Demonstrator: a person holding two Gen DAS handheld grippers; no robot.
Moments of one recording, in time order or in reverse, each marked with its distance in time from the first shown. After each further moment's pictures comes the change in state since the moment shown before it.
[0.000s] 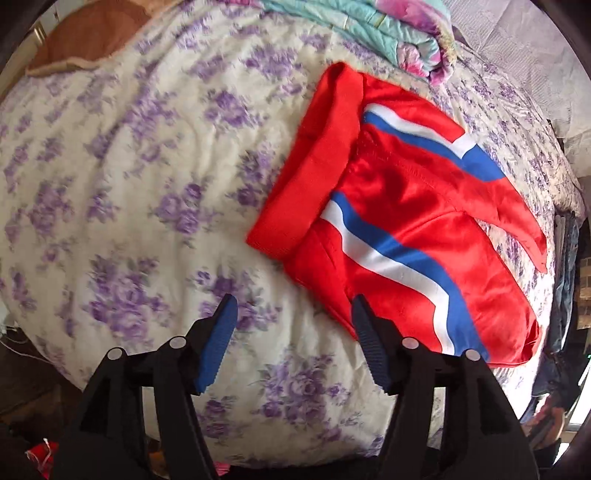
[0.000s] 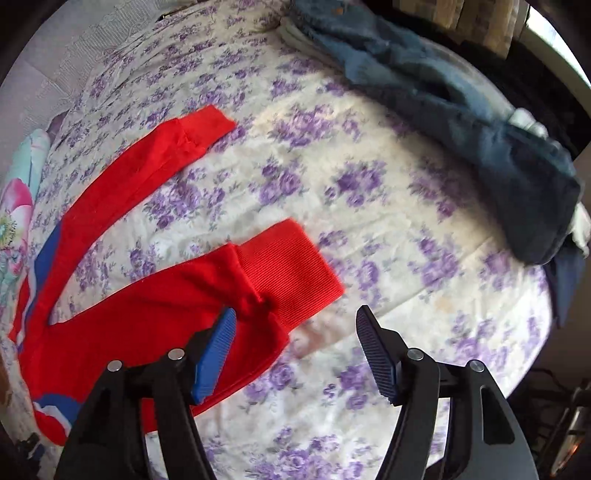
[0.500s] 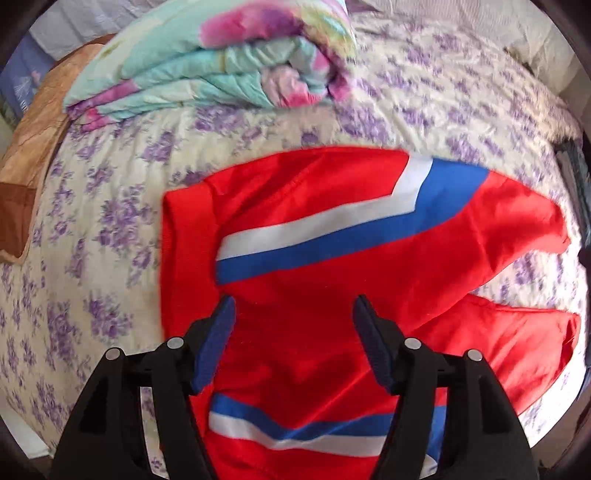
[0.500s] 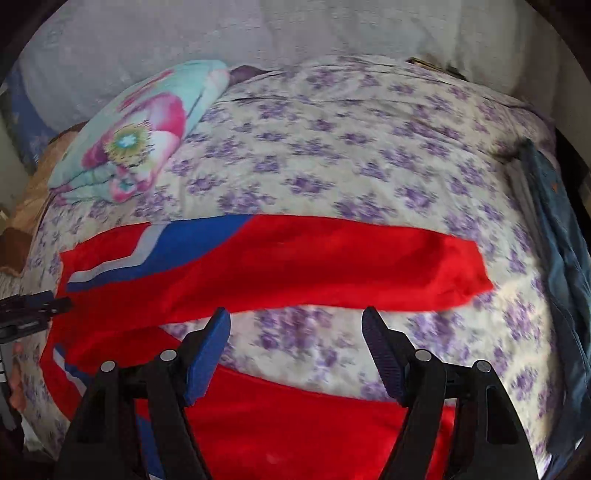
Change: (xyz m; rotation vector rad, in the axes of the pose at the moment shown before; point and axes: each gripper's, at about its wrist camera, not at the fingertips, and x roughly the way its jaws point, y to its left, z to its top) left arm 0.081 -0.147 0.107 0.390 -0.047 0.100; right arm -0.025 0.282 0.050 -0.636 -0.089 0.423
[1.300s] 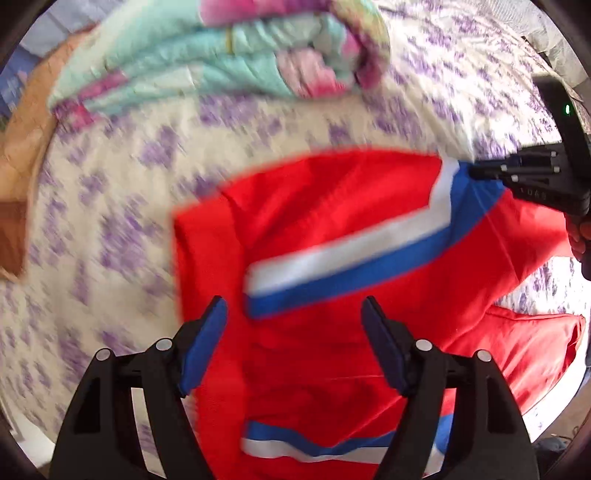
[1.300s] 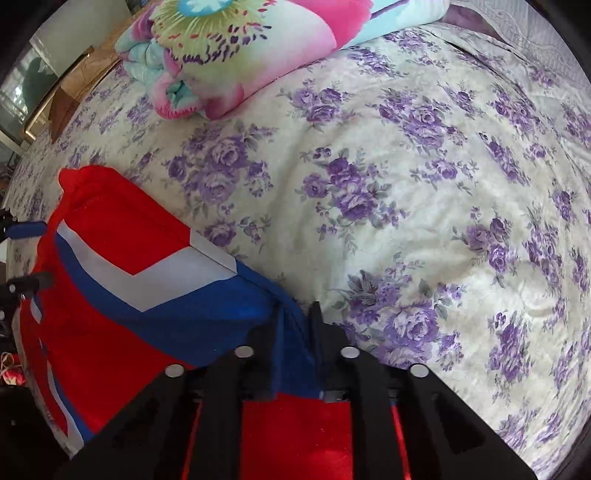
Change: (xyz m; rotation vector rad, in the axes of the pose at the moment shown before) left arm -0.001 0.037 0.038 0.014 0.063 0.018; right arm 0.160 0.070 0.095 -0.436 0.300 0.259
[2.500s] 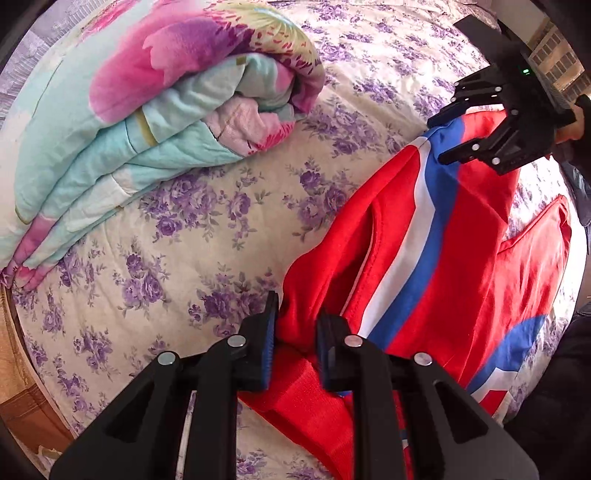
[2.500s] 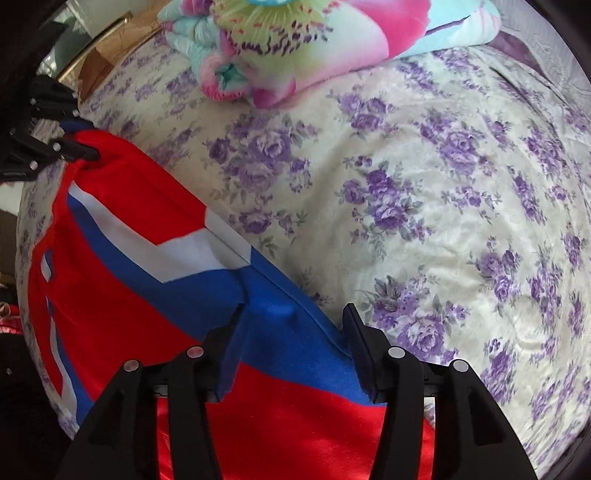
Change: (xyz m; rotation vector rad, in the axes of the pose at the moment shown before) left arm -0.004 0.022 0.044 0.491 0.027 -0.183; right arm 0.001 0.021 0.009 -0.212 0.124 0.027
